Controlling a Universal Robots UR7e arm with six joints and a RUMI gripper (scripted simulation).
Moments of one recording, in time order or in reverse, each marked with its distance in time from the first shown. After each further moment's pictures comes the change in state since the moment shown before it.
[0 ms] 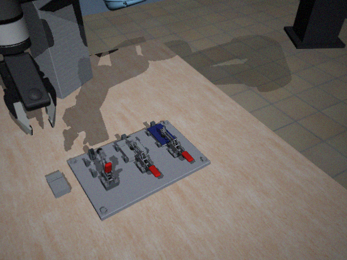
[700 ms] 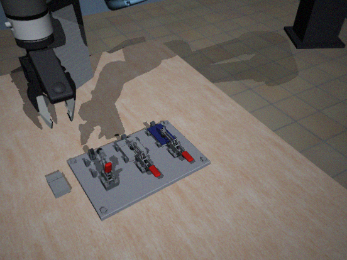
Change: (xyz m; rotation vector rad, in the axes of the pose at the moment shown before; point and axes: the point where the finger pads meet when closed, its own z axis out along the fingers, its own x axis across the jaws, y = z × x) arm -0.045 0.000 0.001 0.000 0.000 0.000
